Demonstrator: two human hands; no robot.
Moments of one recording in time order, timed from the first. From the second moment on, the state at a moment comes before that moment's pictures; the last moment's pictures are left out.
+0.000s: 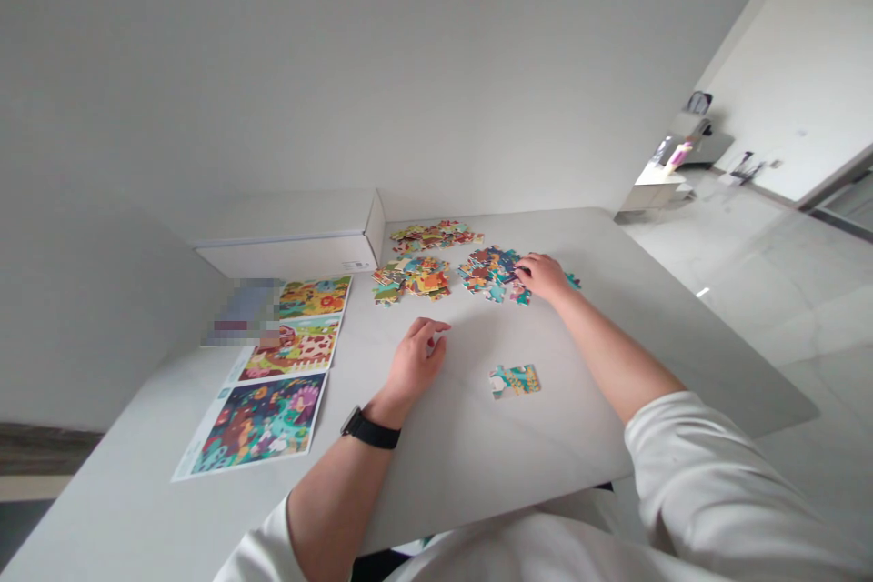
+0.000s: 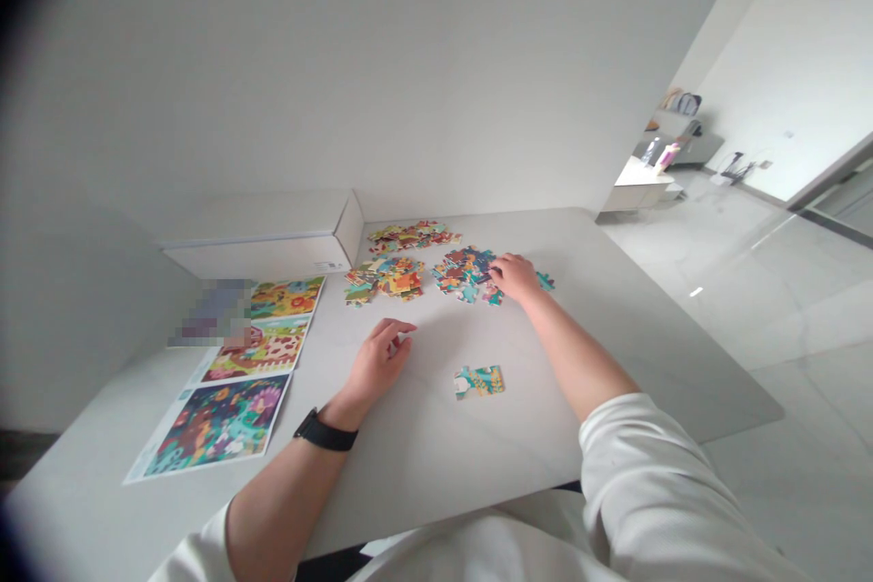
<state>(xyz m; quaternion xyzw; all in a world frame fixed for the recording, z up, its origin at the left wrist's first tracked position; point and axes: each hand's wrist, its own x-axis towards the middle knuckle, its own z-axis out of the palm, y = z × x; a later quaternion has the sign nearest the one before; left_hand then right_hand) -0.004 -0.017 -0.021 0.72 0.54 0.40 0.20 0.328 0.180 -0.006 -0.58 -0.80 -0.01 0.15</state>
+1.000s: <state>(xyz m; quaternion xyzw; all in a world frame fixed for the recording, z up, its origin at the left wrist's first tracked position) 0.031 0.060 0.062 0.74 0.61 0.27 0.01 0.305 0.167 -0.016 -0.58 -0.79 0.03 0.19</state>
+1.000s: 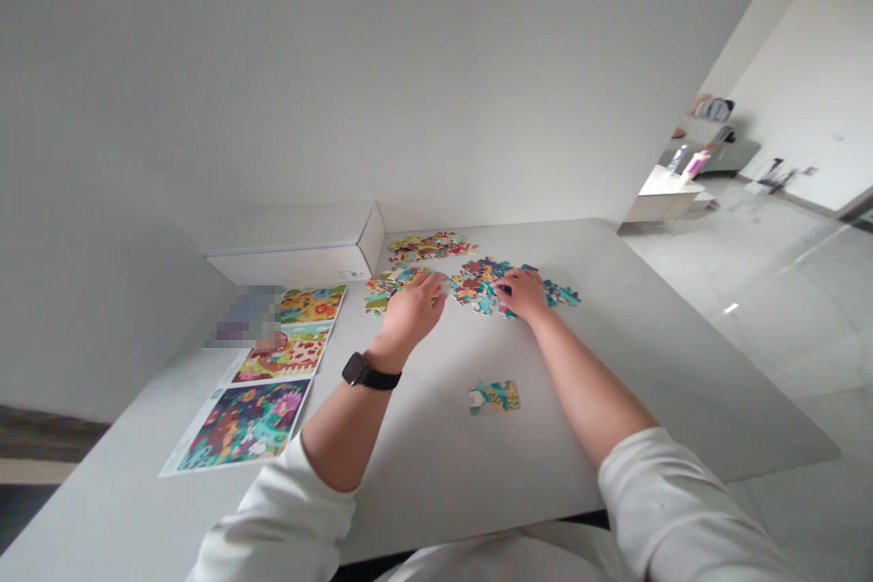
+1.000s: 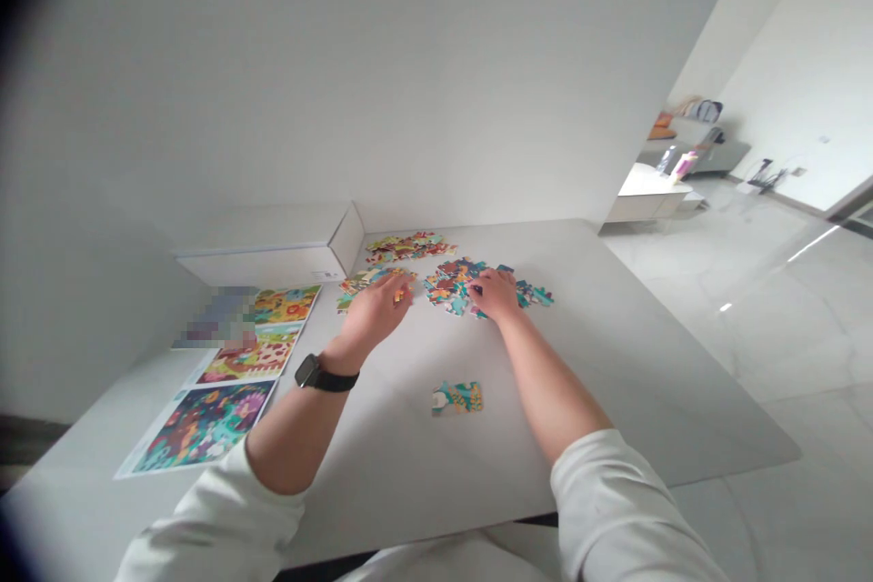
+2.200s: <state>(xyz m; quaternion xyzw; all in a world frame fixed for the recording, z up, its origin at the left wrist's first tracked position) 0.040 0.117 0.007 0.82 0.55 0.14 0.07 0.311 0.169 -0.017 -0.60 -0.78 0.00 0.18</state>
